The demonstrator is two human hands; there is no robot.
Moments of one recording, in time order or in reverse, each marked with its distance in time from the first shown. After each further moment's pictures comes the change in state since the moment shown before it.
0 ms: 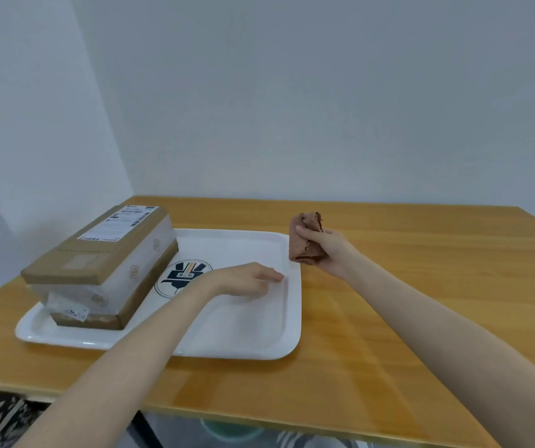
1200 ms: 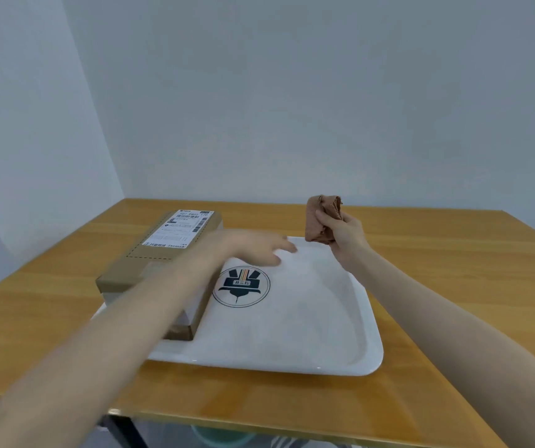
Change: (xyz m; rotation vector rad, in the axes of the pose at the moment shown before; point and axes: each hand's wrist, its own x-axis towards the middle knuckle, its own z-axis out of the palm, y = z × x) left_hand -0.008 0.062 -0.038 0.372 0.063 0.176; right_hand -0.002 -0.027 -0.020 -0.002 0.167 -0.317
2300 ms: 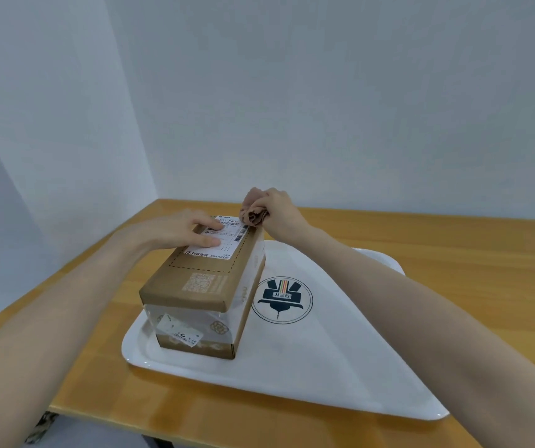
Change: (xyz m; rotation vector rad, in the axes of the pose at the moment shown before) left_hand -0.082 -0.154 -0.045 -0.181 0.270 -0.299; right_hand 0.028 0.019 0.164 -1.233 -0.426 -0.511
